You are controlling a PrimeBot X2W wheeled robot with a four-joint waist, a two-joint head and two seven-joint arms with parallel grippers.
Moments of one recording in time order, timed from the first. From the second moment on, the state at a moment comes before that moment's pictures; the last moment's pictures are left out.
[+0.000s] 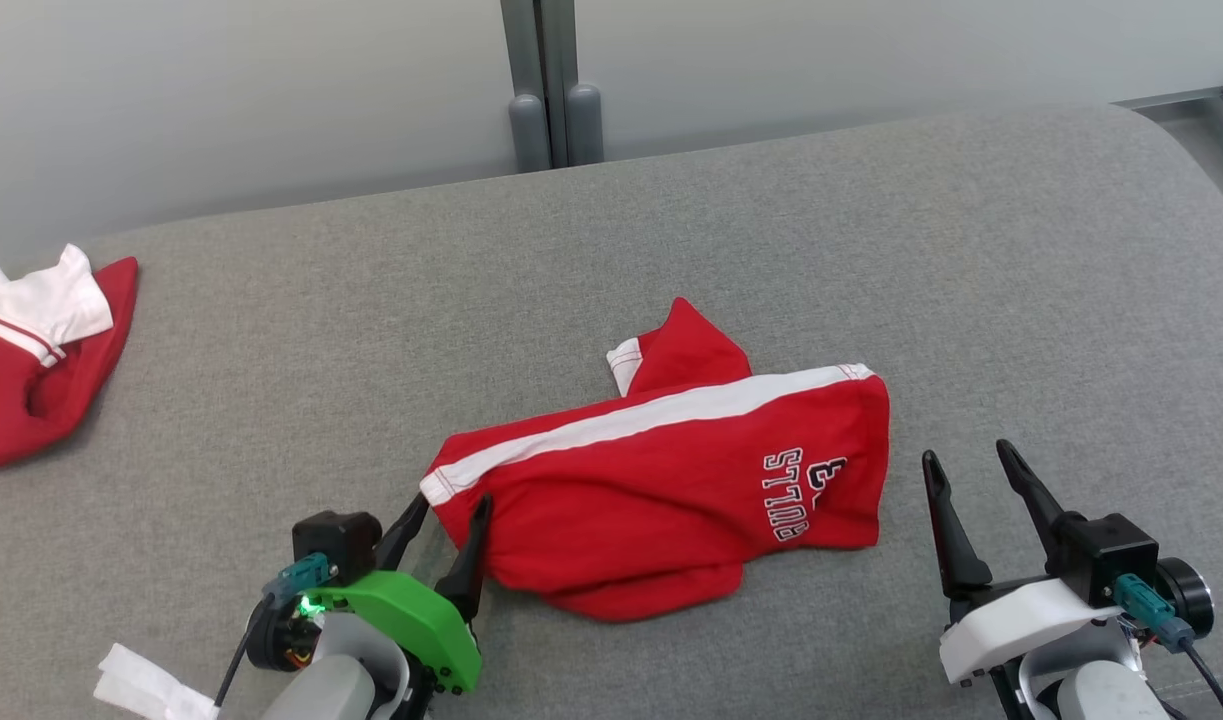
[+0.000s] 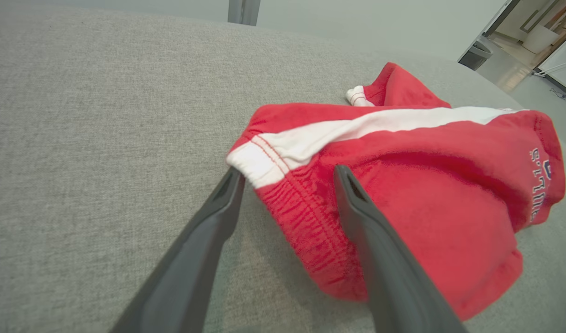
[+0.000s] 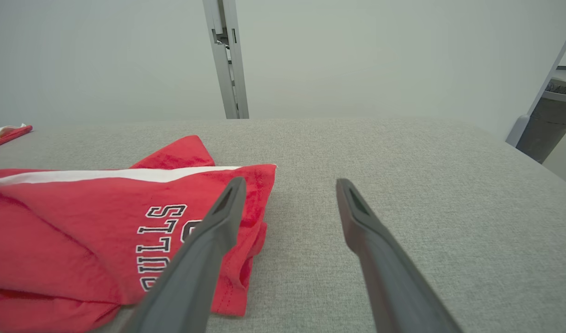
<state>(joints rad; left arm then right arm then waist) -0.36 0.19 -0.63 0.70 -0.75 -0.13 -0.26 -0.07 -0.05 0.00 0.22 0.10 0.13 -0.26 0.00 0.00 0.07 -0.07</state>
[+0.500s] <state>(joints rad) -0.21 0.15 -0.36 0.53 -0.59 -0.12 -0.26 -0.05 -0.05 -0.02 0.22 0.10 0.13 -0.26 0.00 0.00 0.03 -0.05</state>
